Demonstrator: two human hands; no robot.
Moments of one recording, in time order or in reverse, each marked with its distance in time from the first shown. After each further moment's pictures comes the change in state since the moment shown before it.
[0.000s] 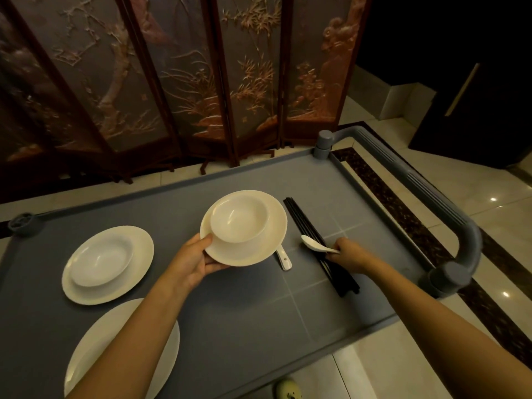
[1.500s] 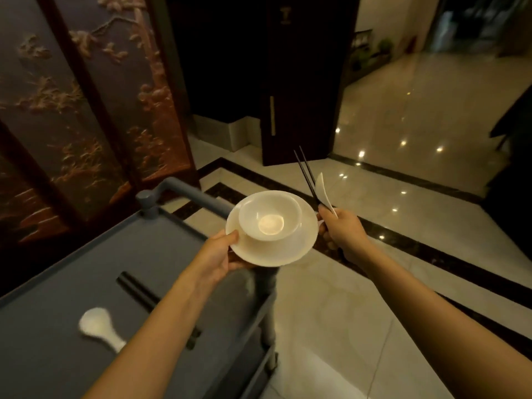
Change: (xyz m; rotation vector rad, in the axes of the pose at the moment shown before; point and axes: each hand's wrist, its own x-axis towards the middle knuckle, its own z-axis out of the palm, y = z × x) left_hand -0.051 -0.031 0.363 0.338 -0.599 -0.018; right_hand -0.178 0.206 -0.133 1.086 0.805 0.231
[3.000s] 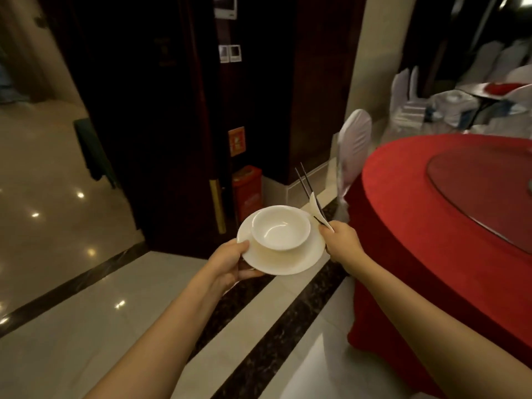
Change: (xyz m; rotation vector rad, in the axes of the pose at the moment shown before) left_hand 0.236 -0.114 1.001 0.641 -1.242 -0.331; right_hand 0.169 0.204 -0.768 -0.050 1.396 0.494
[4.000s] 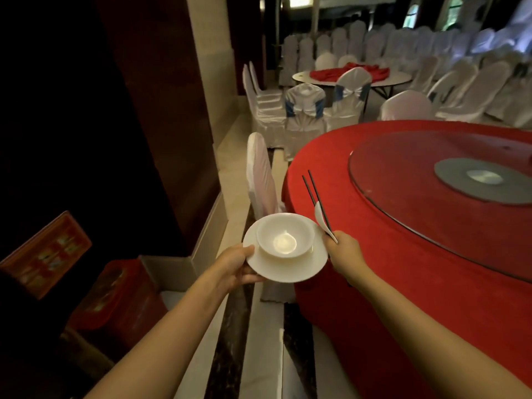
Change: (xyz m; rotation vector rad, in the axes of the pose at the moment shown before) left_hand 0.566 0.241 0.289 0.436 -0.588 -0.174; right_hand 0.524 0.046 -0.057 -0.053 0.595 0.339
